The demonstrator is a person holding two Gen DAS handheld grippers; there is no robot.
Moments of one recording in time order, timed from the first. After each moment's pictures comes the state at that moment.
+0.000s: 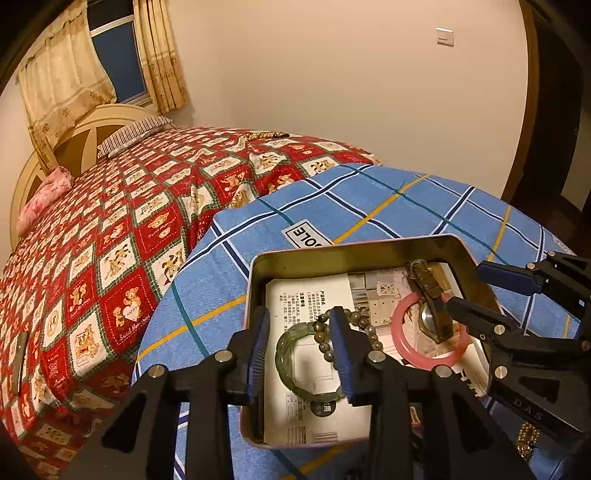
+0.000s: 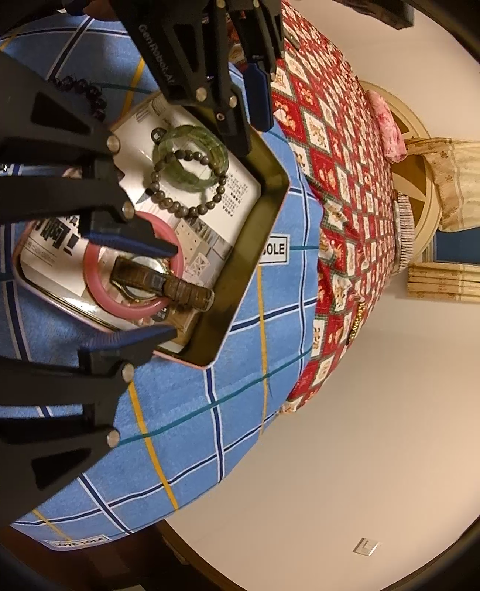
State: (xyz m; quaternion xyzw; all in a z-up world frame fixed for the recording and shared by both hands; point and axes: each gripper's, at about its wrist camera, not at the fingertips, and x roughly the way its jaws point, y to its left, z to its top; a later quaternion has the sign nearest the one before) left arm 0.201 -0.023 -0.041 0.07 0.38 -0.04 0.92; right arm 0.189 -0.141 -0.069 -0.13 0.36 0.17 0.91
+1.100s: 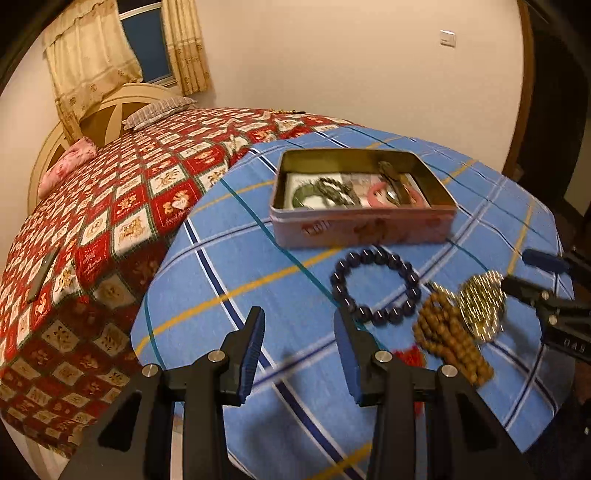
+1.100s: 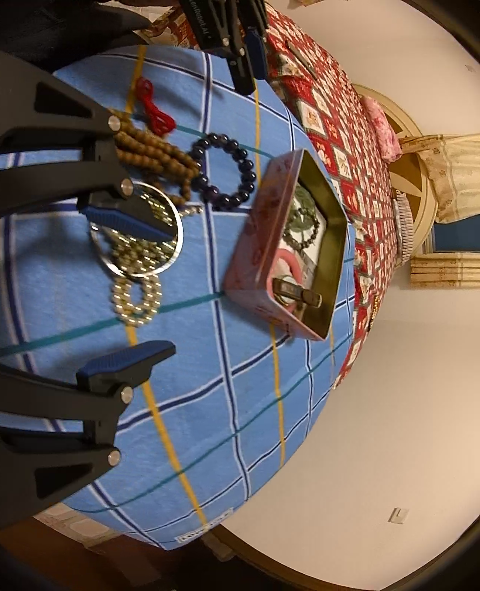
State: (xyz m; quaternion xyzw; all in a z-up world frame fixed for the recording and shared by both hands) left arm 0.021 -0.006 -0.061 0.05 0.40 -0.01 0.92; right arm 0.052 -0.188 -0.088 -0.09 0.37 0.16 0.91
